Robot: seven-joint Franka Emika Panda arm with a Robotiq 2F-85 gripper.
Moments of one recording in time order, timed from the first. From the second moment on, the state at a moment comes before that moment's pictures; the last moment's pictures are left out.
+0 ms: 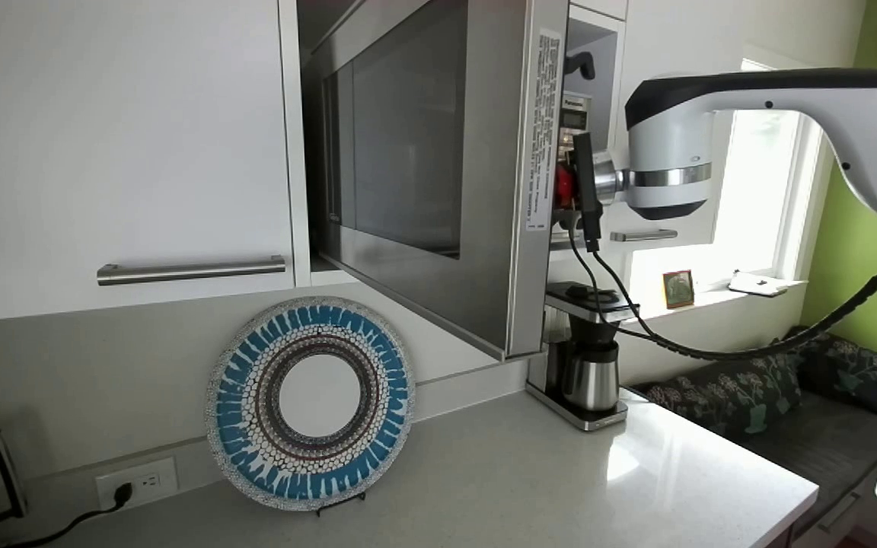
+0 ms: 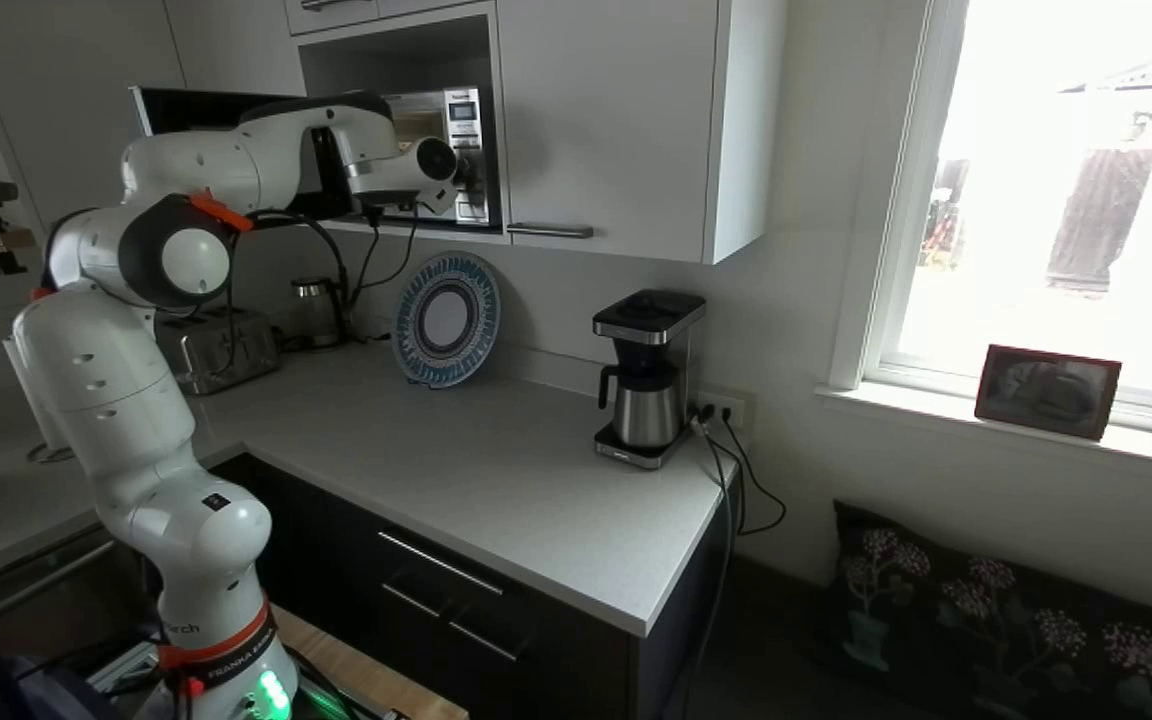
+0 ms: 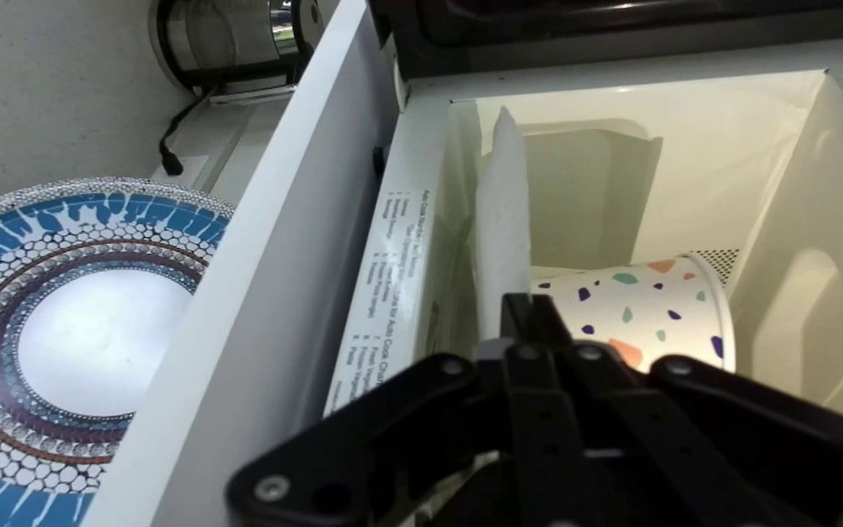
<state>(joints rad) 0.02 -0.13 0.07 -1.71 1.37 2.20 0.18</state>
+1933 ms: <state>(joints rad) 0.06 -0.07 0.10 -1.63 1.15 2.41 0.30</state>
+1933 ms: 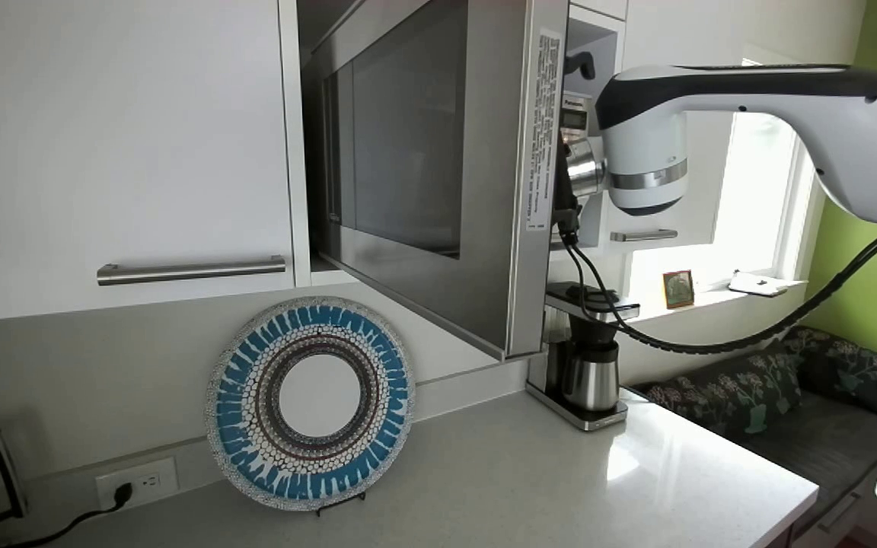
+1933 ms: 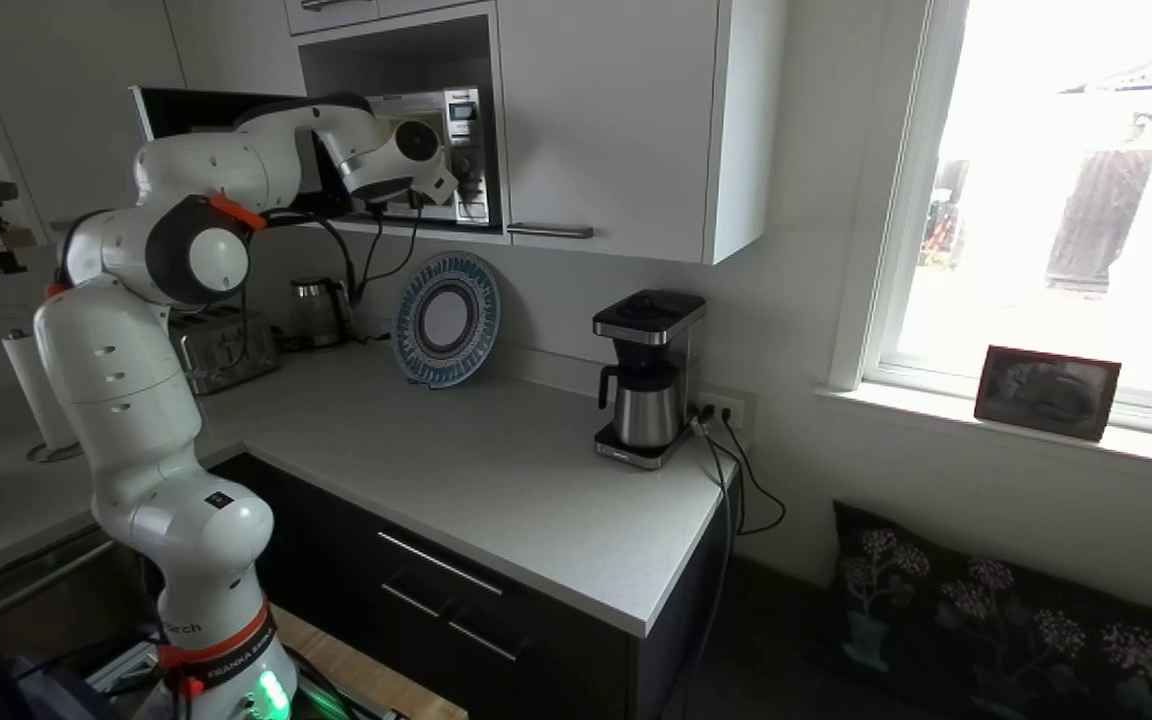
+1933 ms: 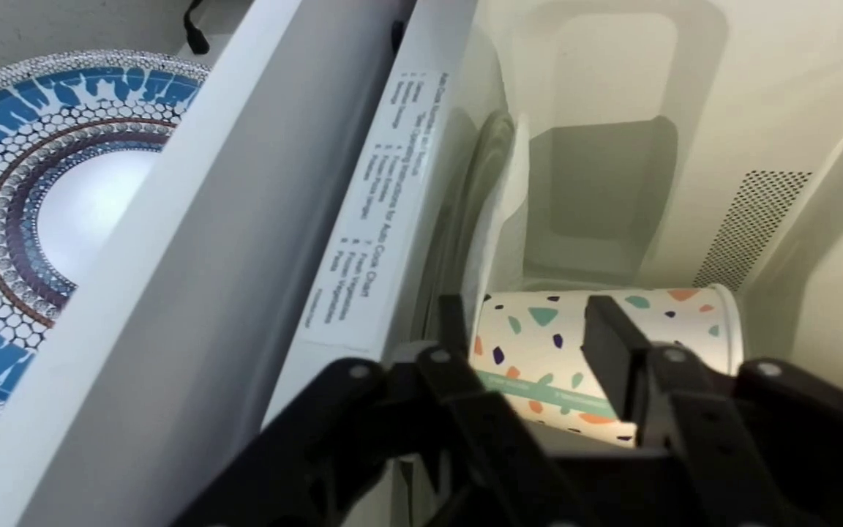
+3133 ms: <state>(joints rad) -0.01 -0.08 -0.02 -1.36 0.93 1.56 0.30</state>
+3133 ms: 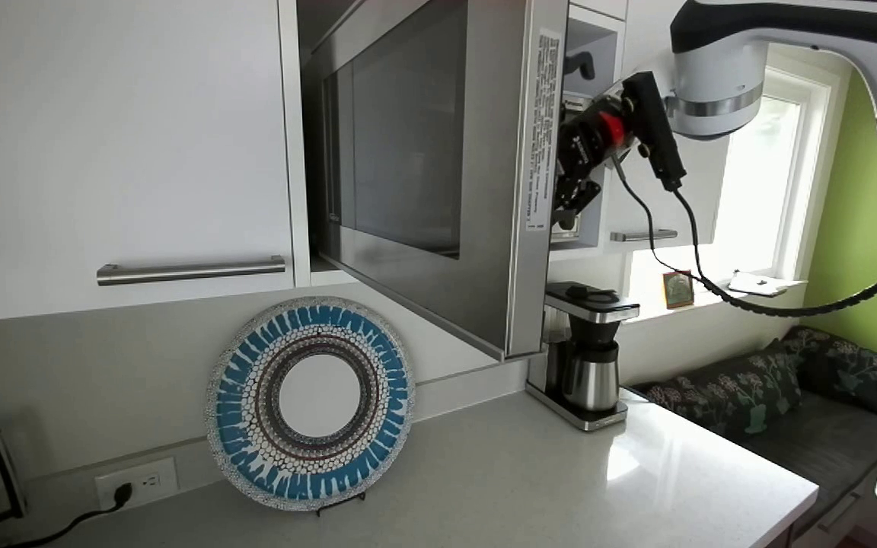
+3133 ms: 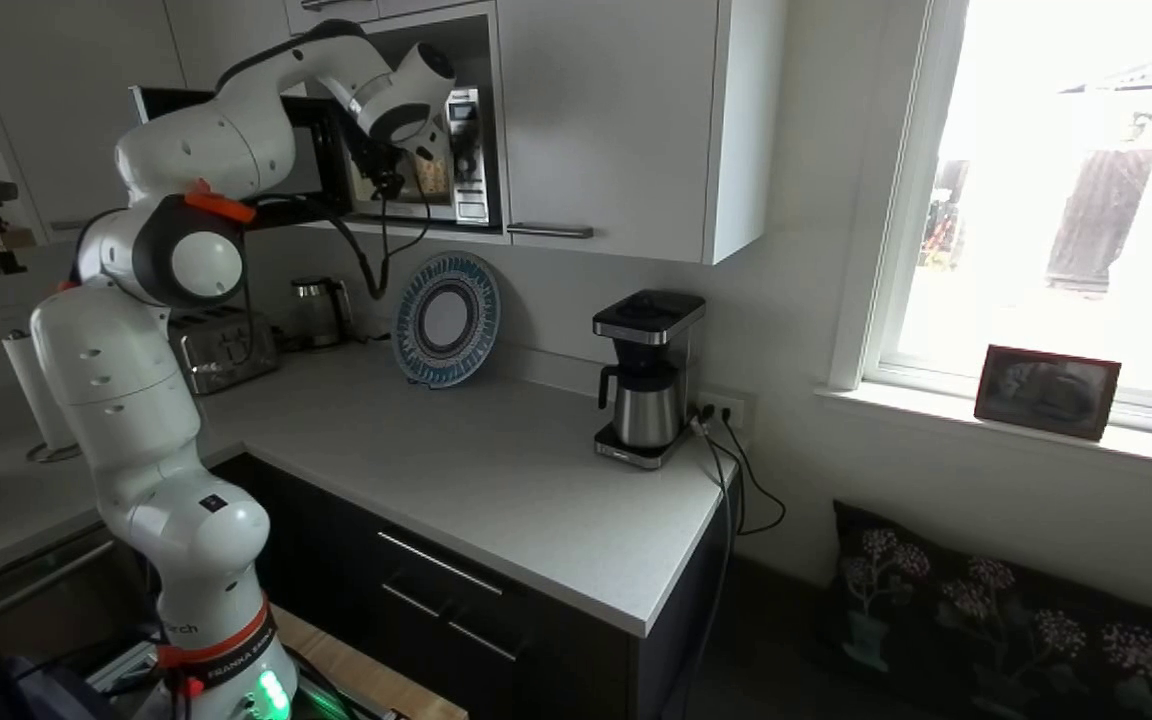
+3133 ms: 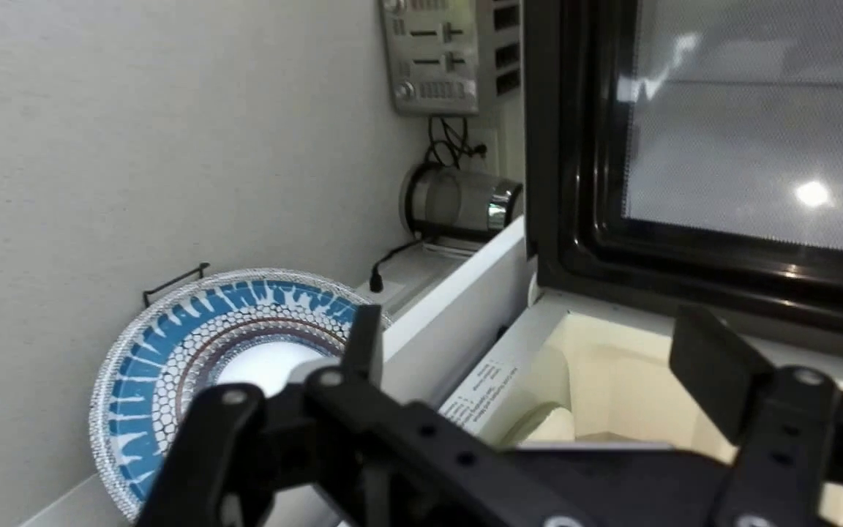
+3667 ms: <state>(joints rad) -0.03 -0.05 -0.04 -1.12 0.67 1.40 0.12</state>
